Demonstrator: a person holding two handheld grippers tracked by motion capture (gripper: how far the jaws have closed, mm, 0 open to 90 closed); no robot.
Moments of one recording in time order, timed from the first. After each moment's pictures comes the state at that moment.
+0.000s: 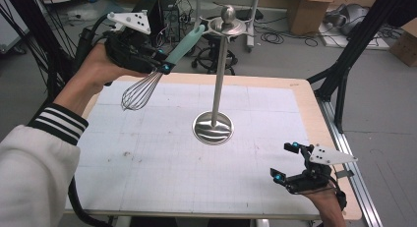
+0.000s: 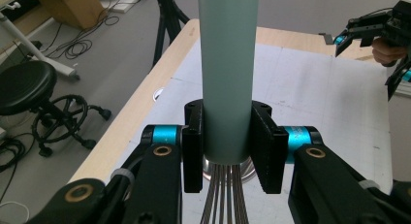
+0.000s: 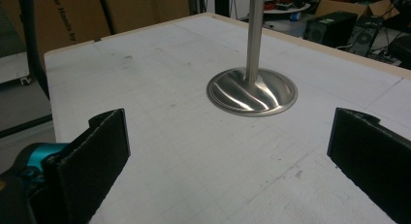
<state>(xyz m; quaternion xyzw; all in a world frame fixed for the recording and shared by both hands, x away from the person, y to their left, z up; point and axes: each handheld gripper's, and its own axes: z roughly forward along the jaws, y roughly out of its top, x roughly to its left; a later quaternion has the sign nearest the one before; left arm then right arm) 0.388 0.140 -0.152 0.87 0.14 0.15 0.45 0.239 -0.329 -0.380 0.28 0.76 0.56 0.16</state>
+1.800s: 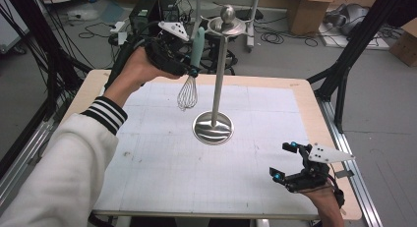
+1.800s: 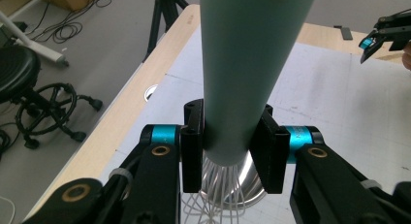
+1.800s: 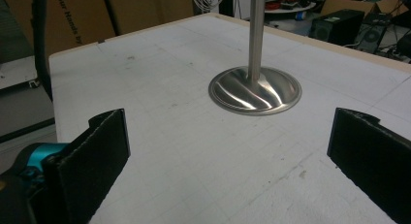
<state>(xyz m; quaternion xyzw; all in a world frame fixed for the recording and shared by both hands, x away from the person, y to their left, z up) 0.422 0.081 -0.181 0.88 0.16 0.13 0.43 0.245 -0.330 -0.386 0.27 0.76 0.57 0.14</state>
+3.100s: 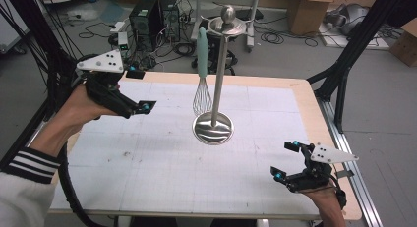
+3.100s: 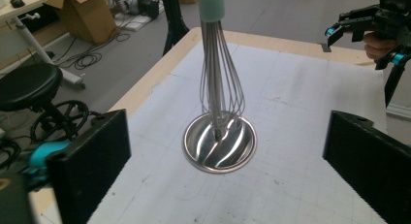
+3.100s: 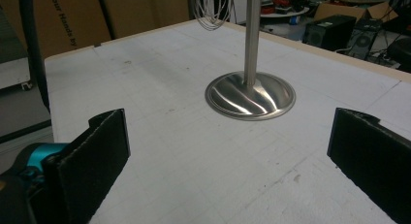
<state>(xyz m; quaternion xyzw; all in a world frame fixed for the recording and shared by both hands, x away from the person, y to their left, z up) 0.339 0.192 -0.218 0.83 0.16 0.16 0.51 0.242 -0.330 -0.380 0.28 0.76 0.57 0.16</state>
